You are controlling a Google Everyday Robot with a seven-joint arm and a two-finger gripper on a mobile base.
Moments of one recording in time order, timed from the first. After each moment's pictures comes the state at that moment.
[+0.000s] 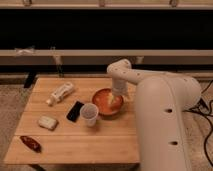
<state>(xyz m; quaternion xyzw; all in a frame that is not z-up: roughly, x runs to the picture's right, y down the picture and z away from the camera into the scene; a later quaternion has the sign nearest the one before) 0.092 0.087 0.917 -0.30 0.24 0.52 0.76</state>
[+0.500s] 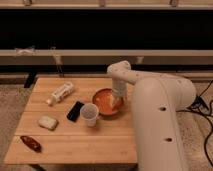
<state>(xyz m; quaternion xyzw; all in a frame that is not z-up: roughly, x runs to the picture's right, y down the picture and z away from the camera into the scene) 0.094 0.100 0.924 -0.33 0.25 0.51 0.75</state>
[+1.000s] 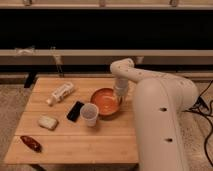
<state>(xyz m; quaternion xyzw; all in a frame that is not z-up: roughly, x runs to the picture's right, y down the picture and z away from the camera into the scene) 0.107 0.077 0.922 -0.32 0.25 0.55 0.73</state>
